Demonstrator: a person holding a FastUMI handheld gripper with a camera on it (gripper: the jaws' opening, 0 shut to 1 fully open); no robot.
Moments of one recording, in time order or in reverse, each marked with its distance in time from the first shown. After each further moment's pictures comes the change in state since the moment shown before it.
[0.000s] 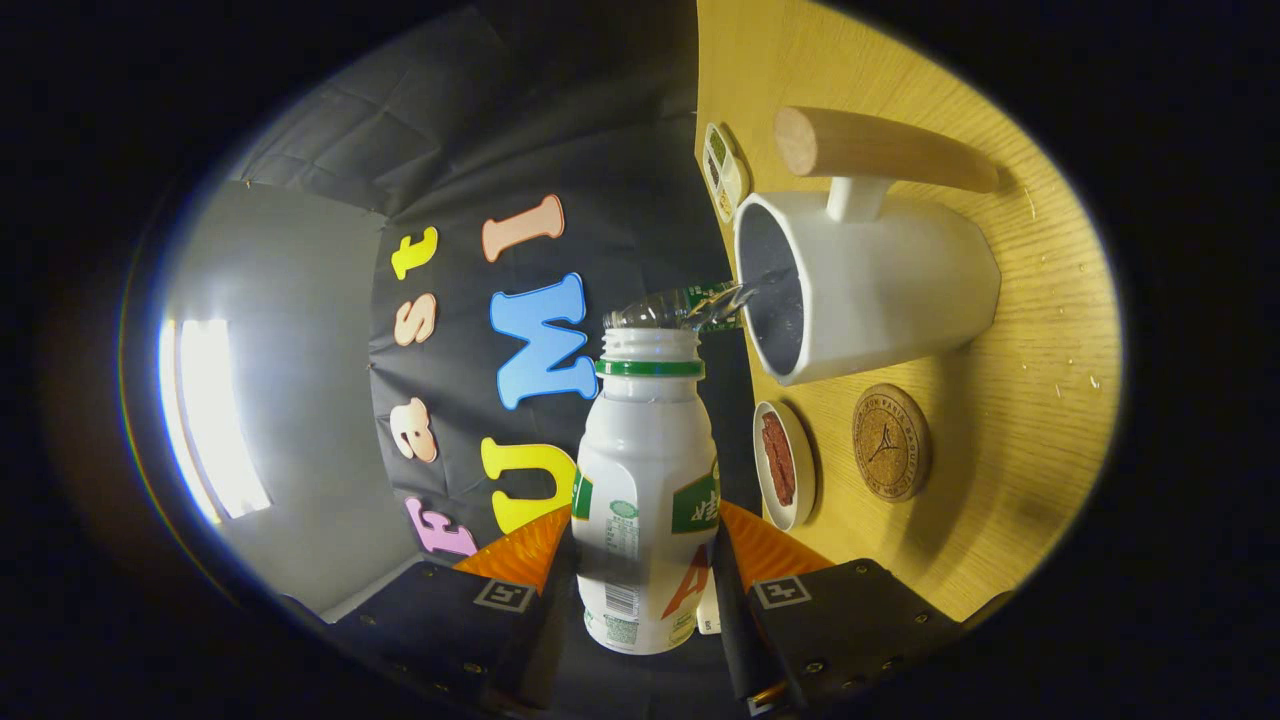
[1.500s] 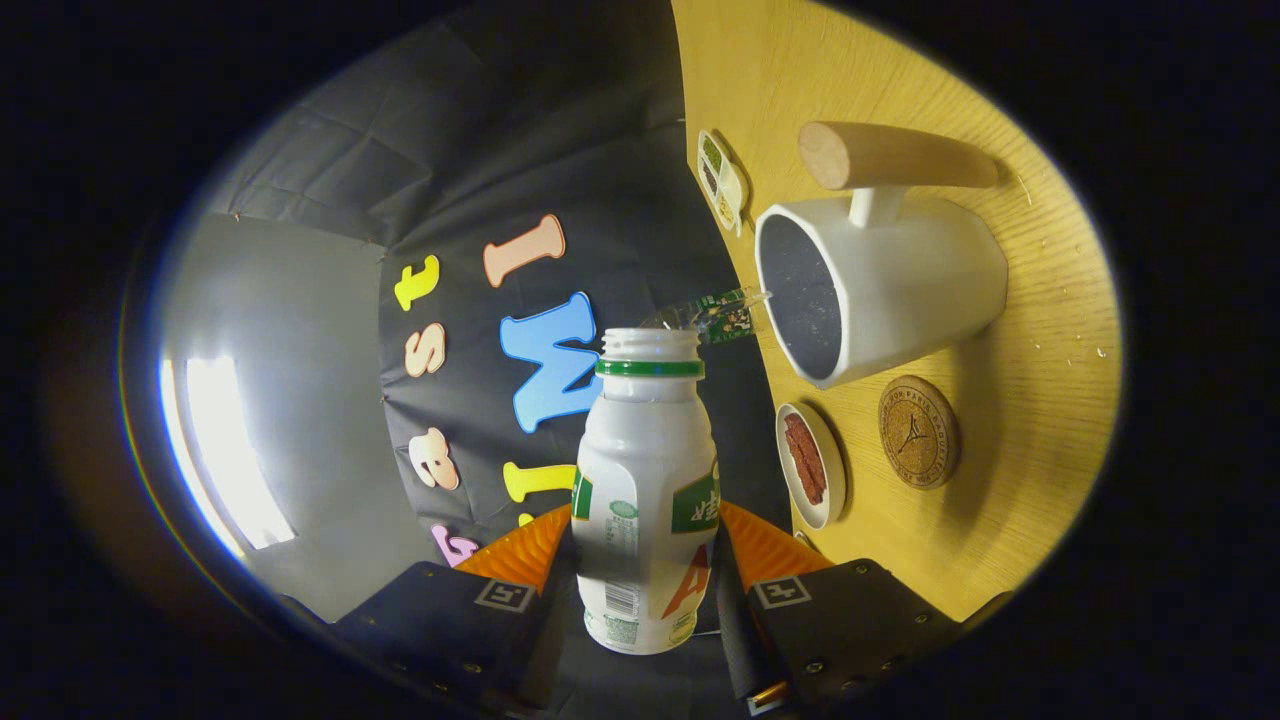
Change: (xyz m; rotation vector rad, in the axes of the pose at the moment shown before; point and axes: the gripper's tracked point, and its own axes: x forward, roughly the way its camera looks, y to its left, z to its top) arm 0.004 0.008 -0.001 0.104 -0.058 0.048
